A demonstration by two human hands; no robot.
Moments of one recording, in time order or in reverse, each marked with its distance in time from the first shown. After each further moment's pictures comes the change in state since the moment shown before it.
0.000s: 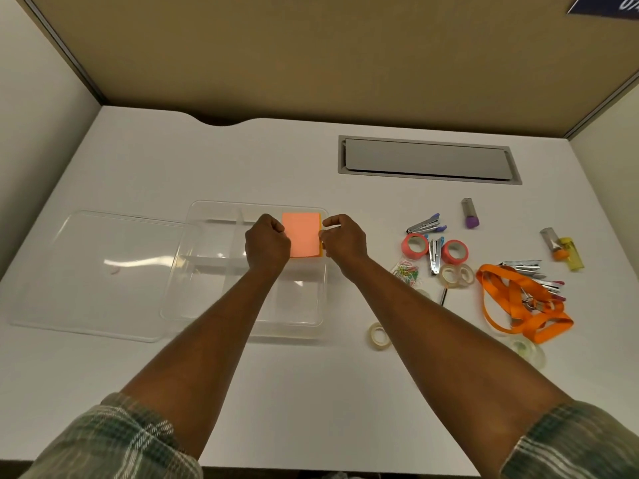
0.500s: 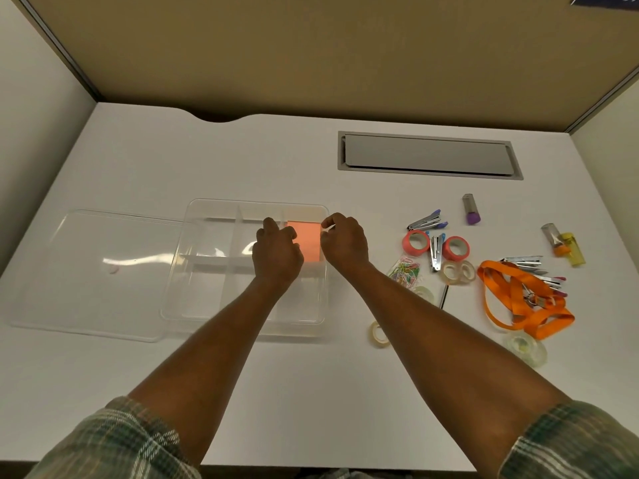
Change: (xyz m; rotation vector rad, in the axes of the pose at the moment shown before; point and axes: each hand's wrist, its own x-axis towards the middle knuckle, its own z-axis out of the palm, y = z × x) left_hand -0.017 -0.010 0.015 0.413 -0.058 0.290; right_hand 0.000 0.009 0.002 -0.410 0.048 -0.222
